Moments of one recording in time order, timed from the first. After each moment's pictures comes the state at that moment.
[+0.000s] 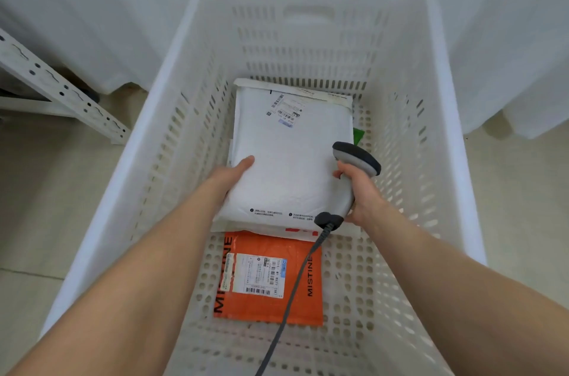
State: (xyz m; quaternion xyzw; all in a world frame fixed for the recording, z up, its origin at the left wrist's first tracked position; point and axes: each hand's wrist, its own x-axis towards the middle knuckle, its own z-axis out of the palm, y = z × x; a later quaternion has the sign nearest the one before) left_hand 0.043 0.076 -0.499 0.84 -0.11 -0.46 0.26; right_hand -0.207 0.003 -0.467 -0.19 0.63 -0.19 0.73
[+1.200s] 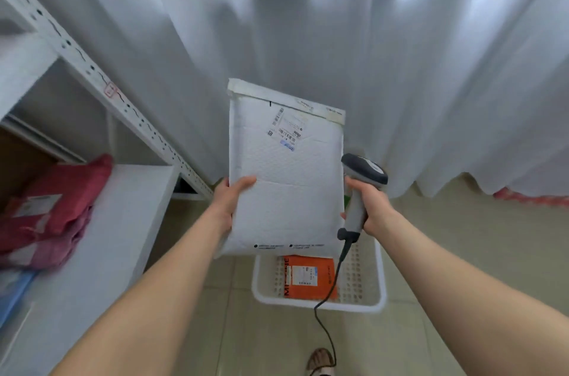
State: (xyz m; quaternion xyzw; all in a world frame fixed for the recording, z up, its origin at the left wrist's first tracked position) left_hand 0.028 0.200 0.096 0.69 -0.09 -0.48 0.53; right_hand -0.222 0.105 0.090 -0.21 0.60 -0.28 0.72
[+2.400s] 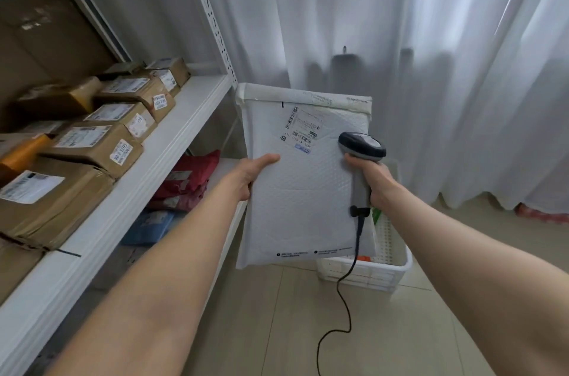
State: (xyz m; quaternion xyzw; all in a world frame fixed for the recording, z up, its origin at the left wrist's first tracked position) left_hand -0.010 0.496 0.370 0.71 -0.15 -0.46 0.51; right_hand -0.224 0.382 0.329 -0.37 0.48 -0.31 0.73
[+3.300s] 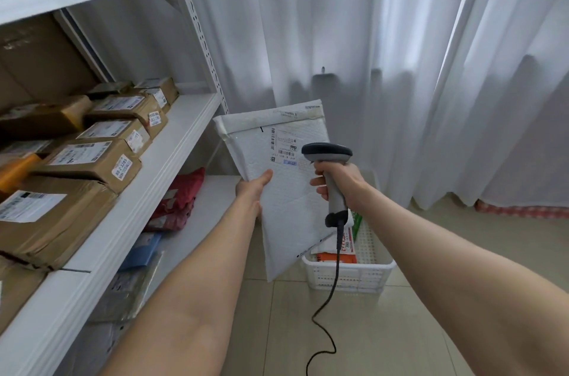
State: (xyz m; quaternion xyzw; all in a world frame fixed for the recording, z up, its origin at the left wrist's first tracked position) left_hand -0.013 0.524 0.349 0.64 -0.07 -0.42 0.64; right_hand -0.192 0.459 0.376 -0.45 0.47 -0.28 0.70
